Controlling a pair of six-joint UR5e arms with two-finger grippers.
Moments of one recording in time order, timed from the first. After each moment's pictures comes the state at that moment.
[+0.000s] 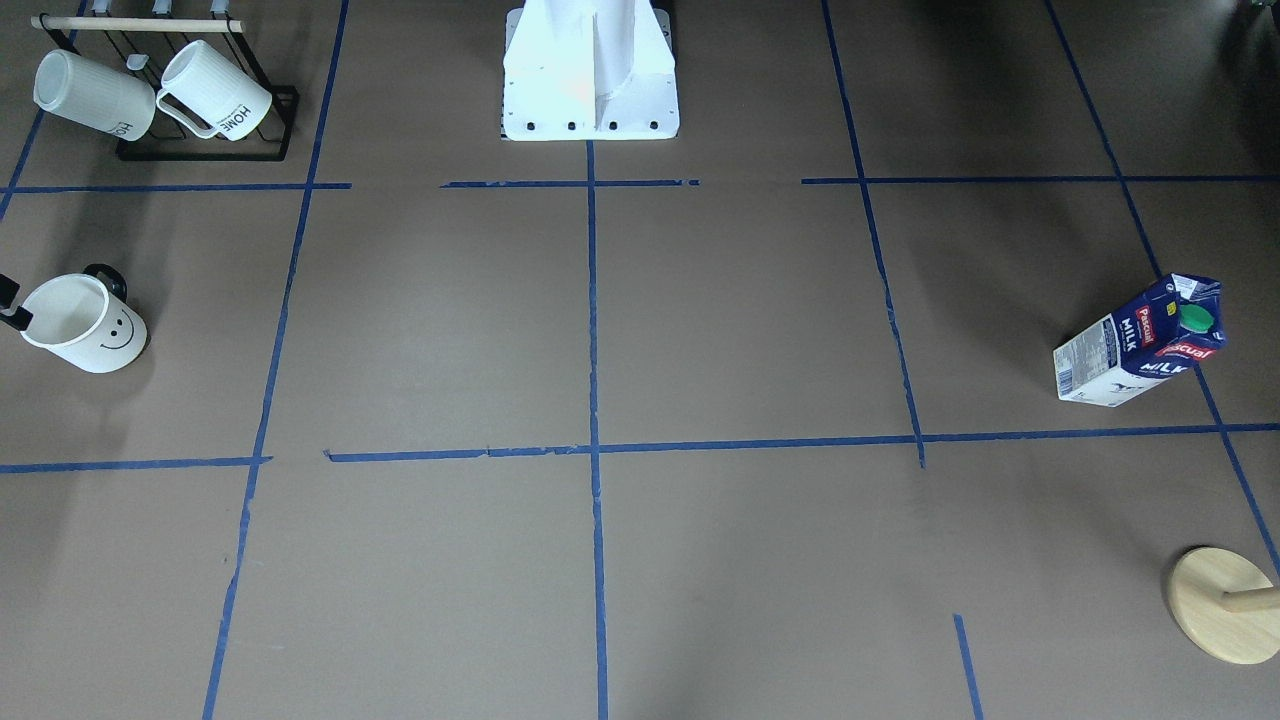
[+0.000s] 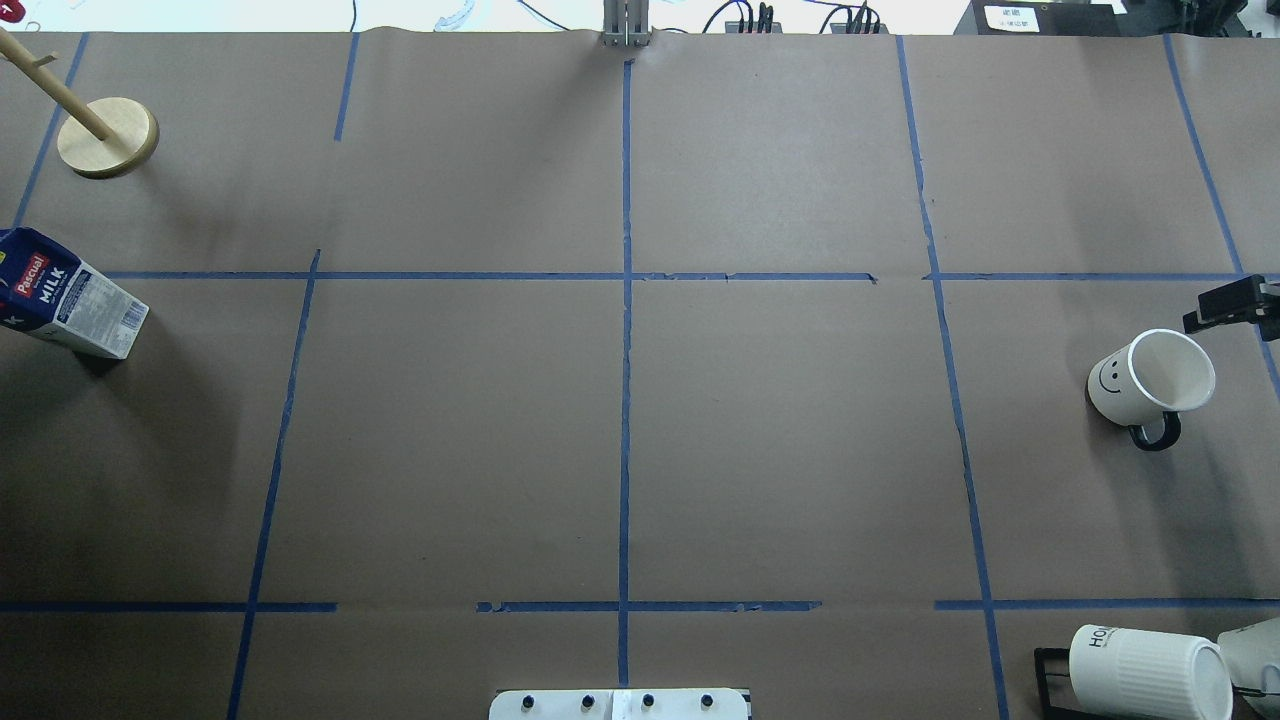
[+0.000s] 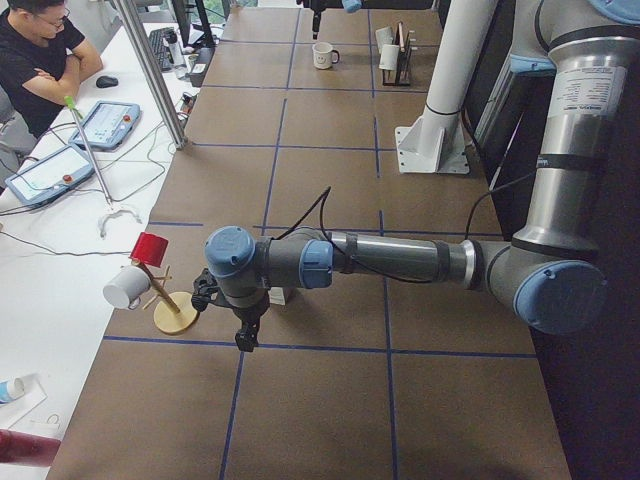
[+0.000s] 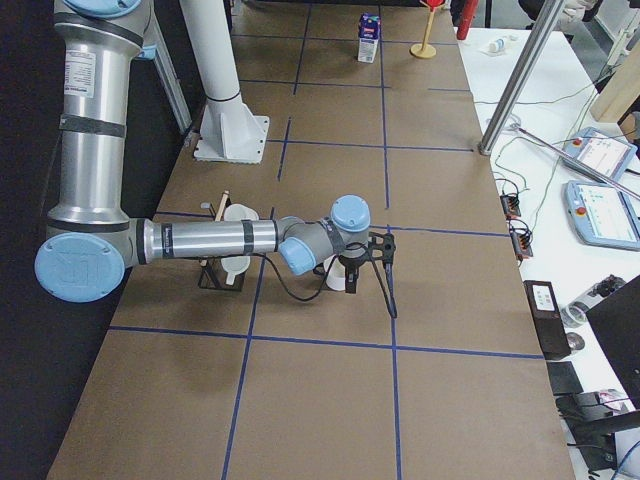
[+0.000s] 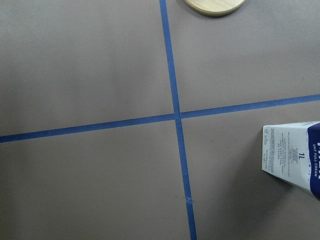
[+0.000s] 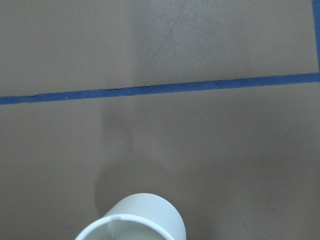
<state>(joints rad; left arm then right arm) -1.59 -1.66 -1.55 -1.49 -2.37 0.16 1.19 -1.69 1.70 -1.07 2.31 0.67</state>
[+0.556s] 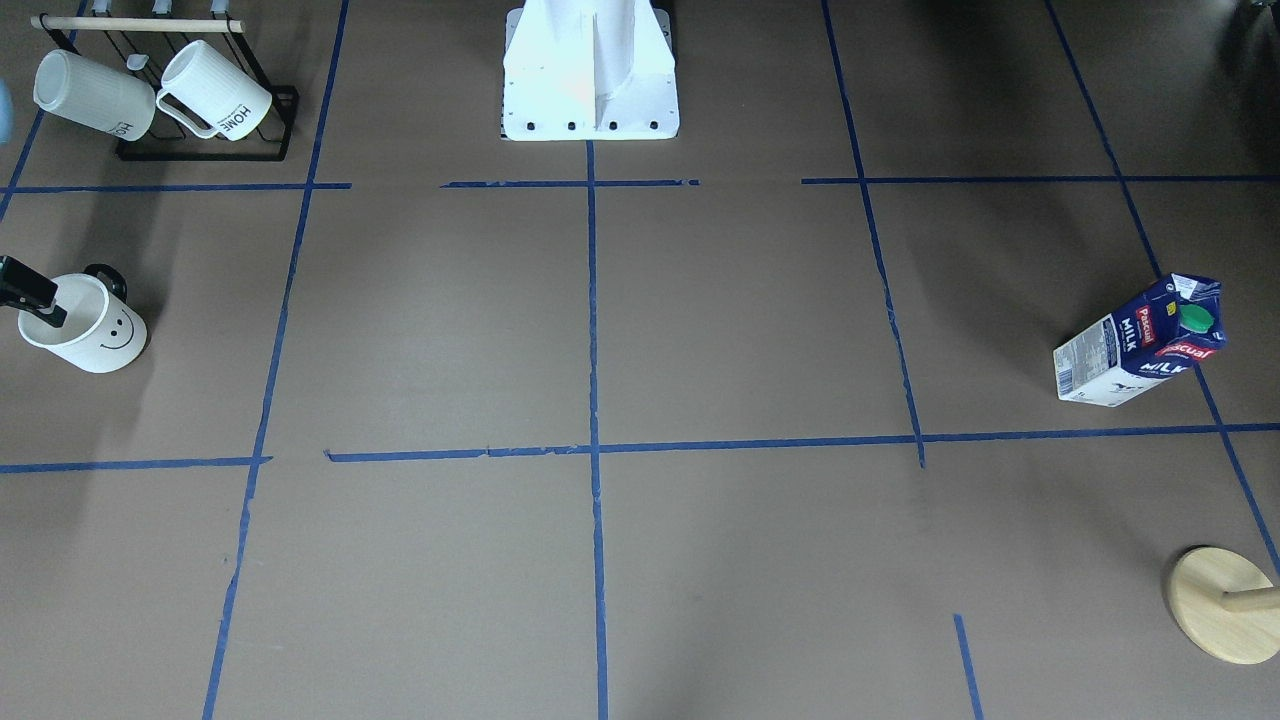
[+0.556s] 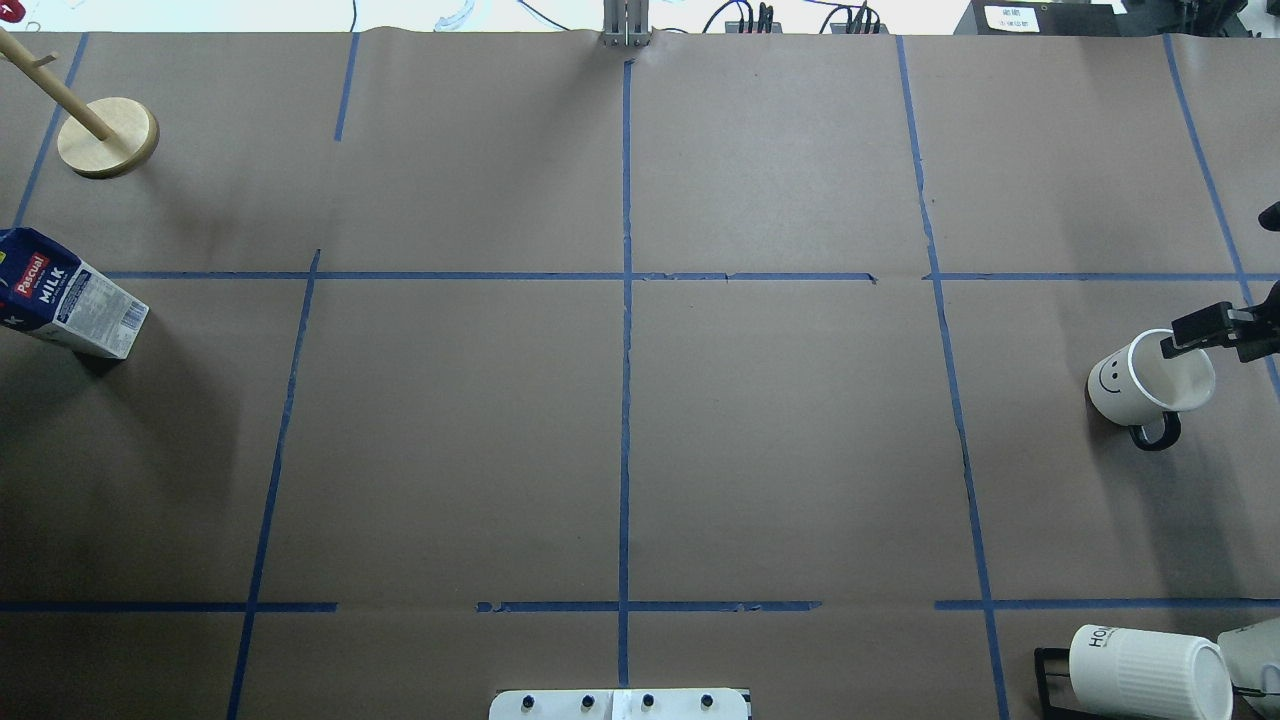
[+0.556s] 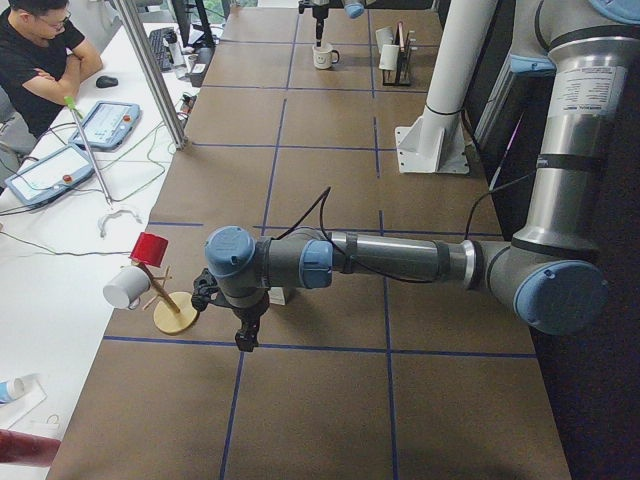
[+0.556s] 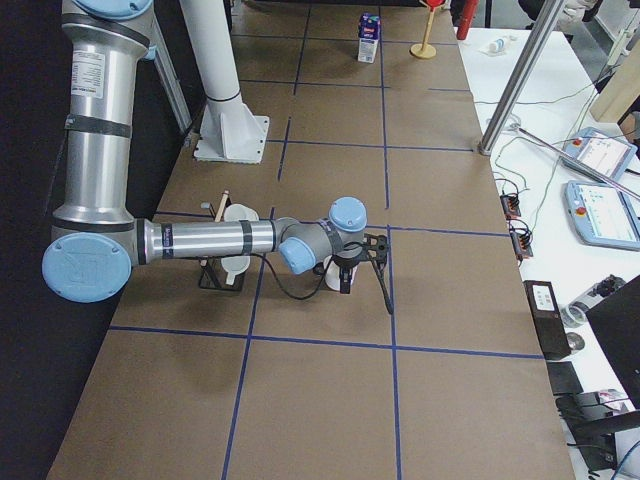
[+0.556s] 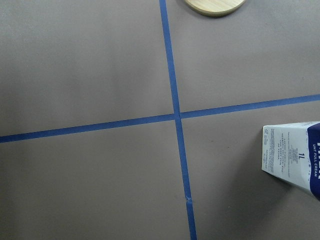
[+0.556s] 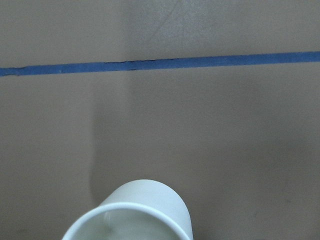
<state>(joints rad) -1.59 -1.66 -1.55 -1.49 -2.37 0.16 1.13 -1.69 1.69 -1.08 2.28 0.67</state>
